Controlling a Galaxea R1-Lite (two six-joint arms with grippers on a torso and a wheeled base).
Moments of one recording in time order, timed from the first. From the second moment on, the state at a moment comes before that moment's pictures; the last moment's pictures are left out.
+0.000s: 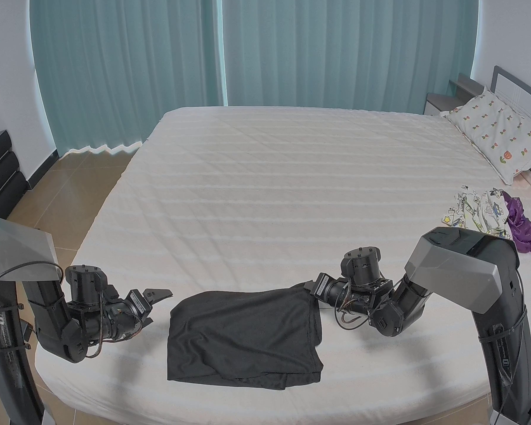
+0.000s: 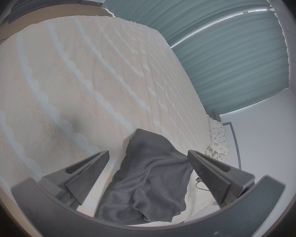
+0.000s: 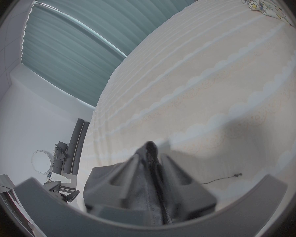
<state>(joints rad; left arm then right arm) -0.05 2.23 -0.37 -1.26 -0.37 -0.86 0.48 2.55 -1.10 -0.92 0.07 0.83</state>
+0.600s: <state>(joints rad) -0.05 2.23 -0.37 -1.26 -0.37 -0.86 0.51 2.42 -0.84 -0.96 0.16 0.79</state>
